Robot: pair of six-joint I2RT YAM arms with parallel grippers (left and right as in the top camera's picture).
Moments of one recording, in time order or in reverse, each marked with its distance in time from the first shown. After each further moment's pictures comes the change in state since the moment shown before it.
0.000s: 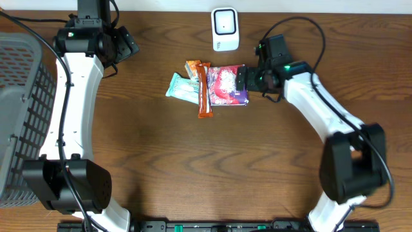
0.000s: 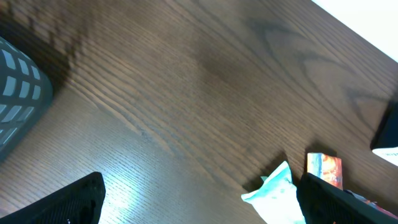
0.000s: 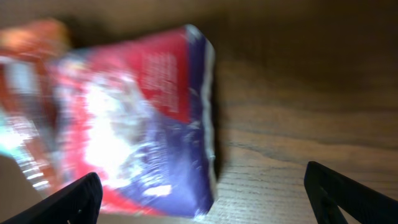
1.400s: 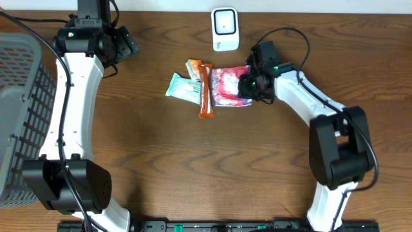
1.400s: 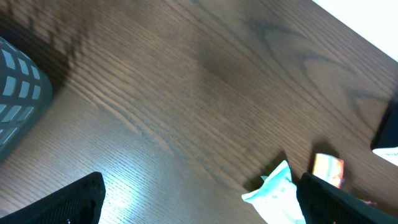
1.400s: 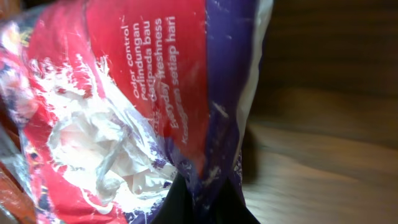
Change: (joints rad) left arm 0.000 0.000 0.000 0.000 0.000 0.000; right arm 0.010 0.110 0.016 0.005 -0.051 0.004
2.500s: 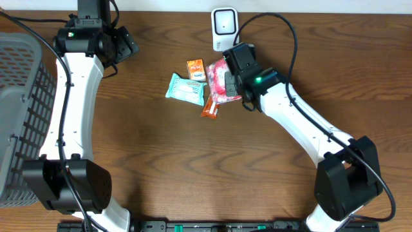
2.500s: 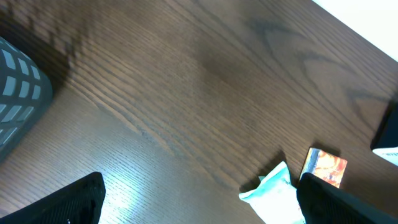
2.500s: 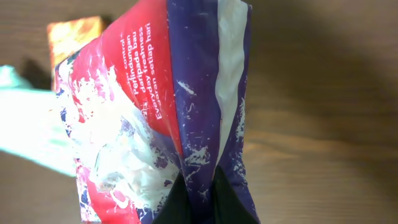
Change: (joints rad) left arm 0.000 0.000 0.000 0.000 0.000 0.000; right arm 0.206 -0.185 0.023 -0.053 0.355 0.043
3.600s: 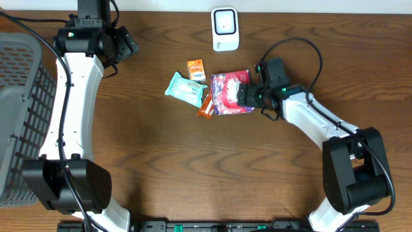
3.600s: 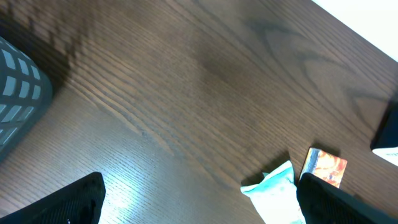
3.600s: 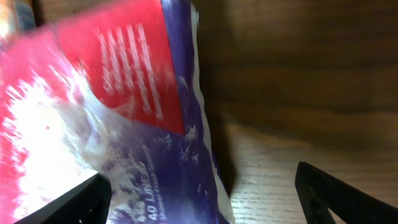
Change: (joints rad) left arm 0.000 0.000 0.000 0.000 0.000 0.000; right arm -0.198 0.000 -0.324 0.305 -0.295 -0.021
